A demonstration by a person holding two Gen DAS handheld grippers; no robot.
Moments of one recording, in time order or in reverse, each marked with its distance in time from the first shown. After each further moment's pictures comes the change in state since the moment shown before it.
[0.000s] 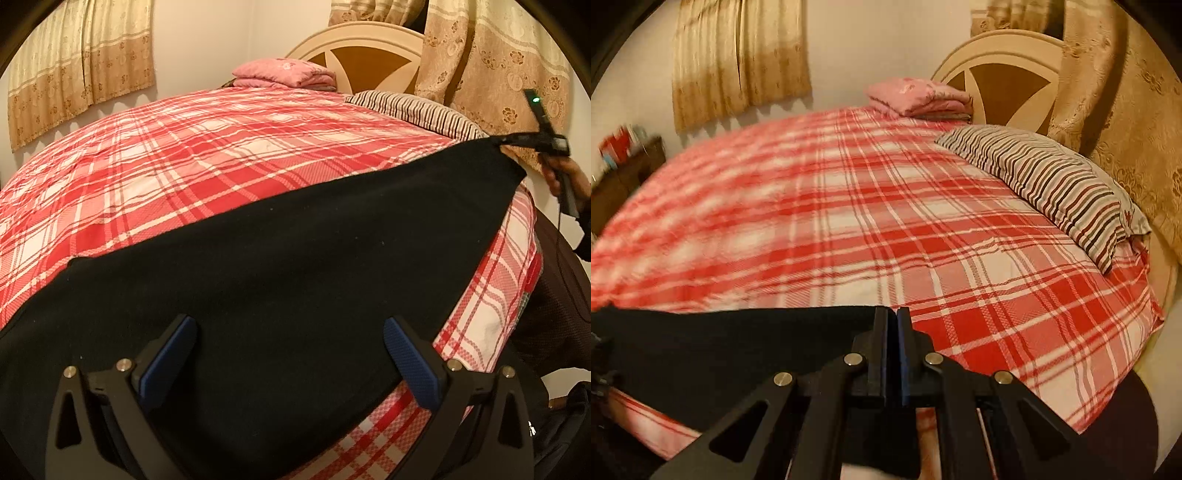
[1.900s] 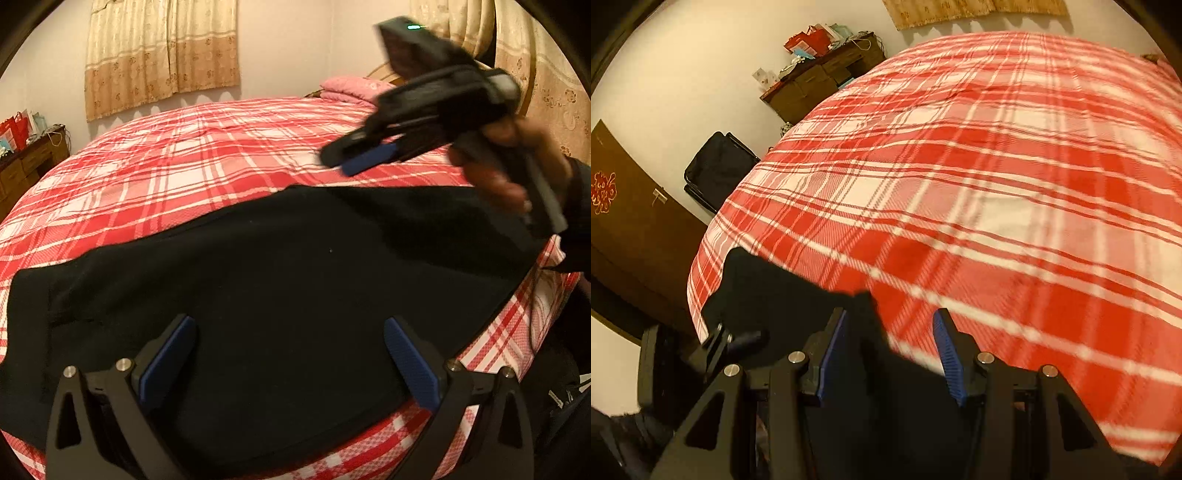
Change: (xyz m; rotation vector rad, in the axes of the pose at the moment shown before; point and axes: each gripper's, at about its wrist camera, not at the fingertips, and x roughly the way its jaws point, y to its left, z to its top) left arm -0.065 0.103 -0.067 -0.162 -0.069 0.226; right arm 0.079 0.500 0.004 -0.349 0.339 0.874
